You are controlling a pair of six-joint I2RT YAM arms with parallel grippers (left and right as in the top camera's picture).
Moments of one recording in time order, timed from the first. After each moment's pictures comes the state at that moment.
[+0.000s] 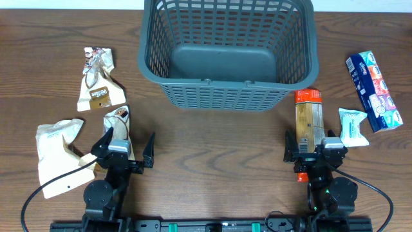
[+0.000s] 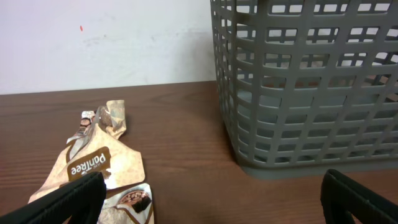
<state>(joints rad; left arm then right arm) -0.13 0.01 0.02 -0.11 0.05 0.01 -0.04 0.01 0.07 -0.21 -0.08 0.03</state>
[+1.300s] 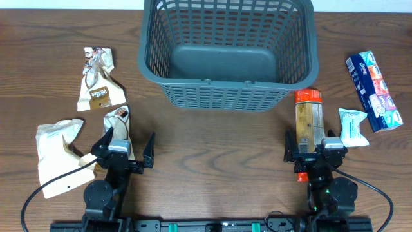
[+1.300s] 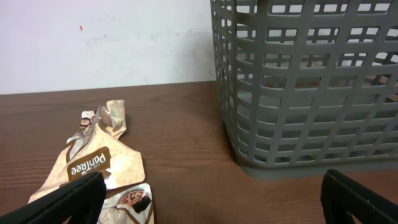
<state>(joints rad) -0.13 0.01 0.02 -0.11 0.05 0.01 -0.04 0.01 0.07 -0.20 -0.08 0.03</state>
